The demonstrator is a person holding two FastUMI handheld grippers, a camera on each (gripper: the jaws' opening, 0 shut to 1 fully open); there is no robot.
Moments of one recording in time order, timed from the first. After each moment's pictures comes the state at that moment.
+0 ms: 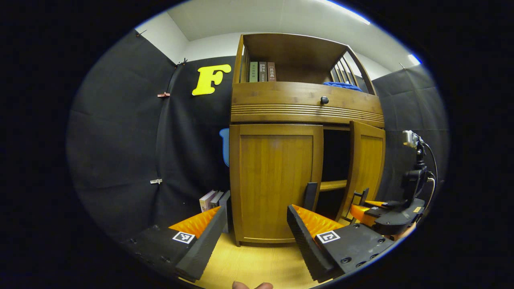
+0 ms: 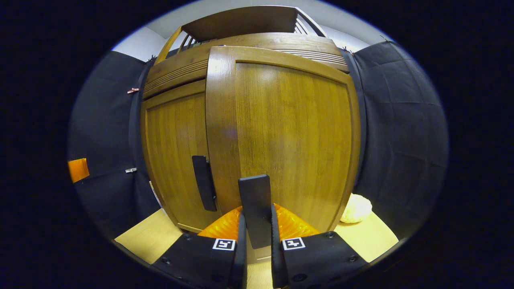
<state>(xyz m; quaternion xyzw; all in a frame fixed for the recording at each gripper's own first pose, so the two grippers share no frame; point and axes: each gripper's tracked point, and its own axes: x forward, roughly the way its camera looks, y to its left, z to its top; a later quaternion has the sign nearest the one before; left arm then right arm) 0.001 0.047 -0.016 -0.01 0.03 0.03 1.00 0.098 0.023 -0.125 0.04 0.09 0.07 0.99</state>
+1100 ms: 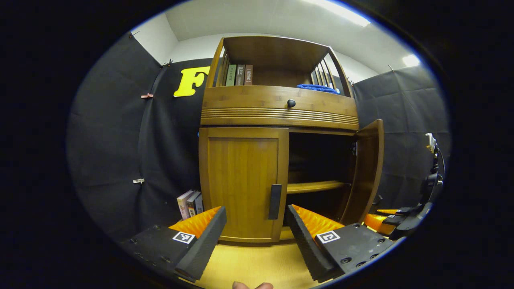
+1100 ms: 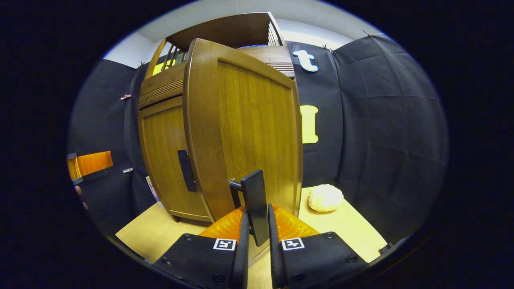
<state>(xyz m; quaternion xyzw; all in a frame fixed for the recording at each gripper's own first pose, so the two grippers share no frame) -0.007 -0.033 -0.009 -0.01 0.02 -0.03 1.00 0.019 -0.077 -0.118 0.05 0.11 0.03 0.99</state>
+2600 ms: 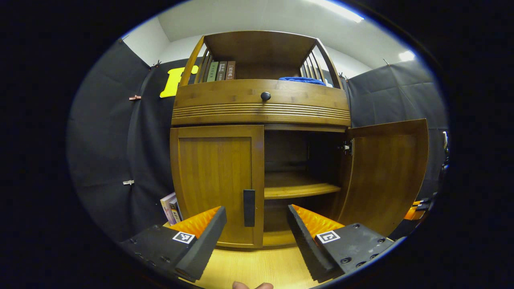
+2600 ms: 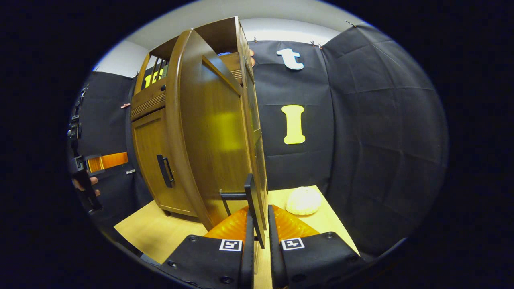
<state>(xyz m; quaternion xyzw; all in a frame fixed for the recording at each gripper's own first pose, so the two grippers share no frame) 0.037 -0.102 -0.010 0.00 0.02 -0.03 1.00 0.015 -0.218 -0.106 0.06 0.11 0.06 0.99</state>
